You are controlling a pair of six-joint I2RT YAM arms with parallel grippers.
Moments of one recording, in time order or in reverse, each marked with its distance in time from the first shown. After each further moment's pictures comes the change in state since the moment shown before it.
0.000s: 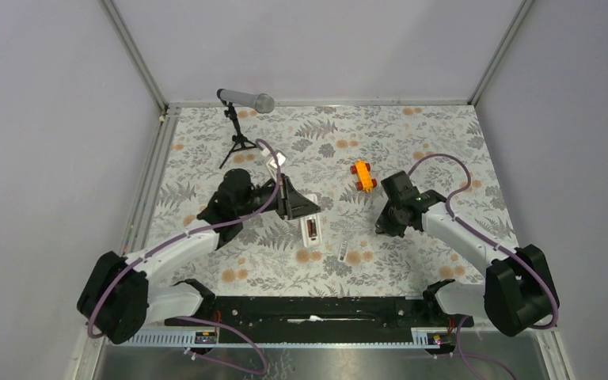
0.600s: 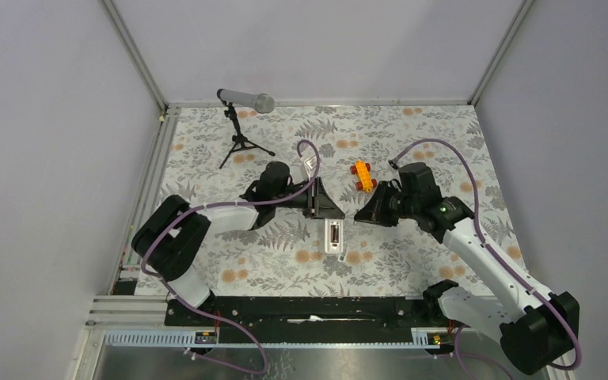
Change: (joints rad) left arm -0.096 0.456 0.151 0.107 0.116 -0.240; right arm -0.001 -0.247 0.059 0.098 -0.396 -0.195
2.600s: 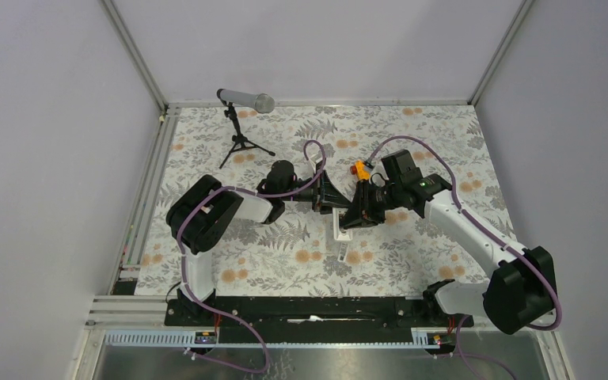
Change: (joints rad) left arm 0.030 0.332 0.106 0.443 0.121 -0.519; right arm 0.004 0.259 0.146 -0.067 -0.365 -0.092
